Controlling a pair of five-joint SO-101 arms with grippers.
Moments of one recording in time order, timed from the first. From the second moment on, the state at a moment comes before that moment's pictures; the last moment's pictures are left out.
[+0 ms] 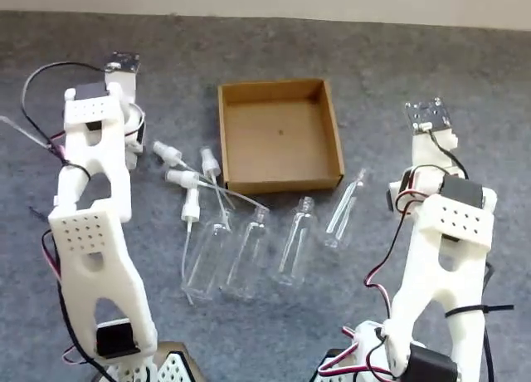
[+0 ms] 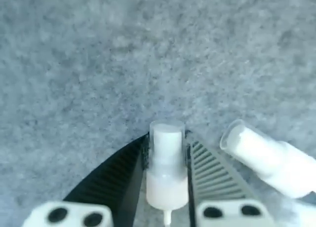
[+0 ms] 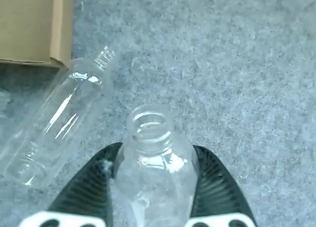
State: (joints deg) left arm -19.7 48.0 -33.7 74.5 -9.5; right arm 14.0 -27.2 34.5 61.0 30.3
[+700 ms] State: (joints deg) left arm -20.1 15.4 -46.5 98.7 -8.3; right arm -3.8 -33.2 25.3 60.3 20.3
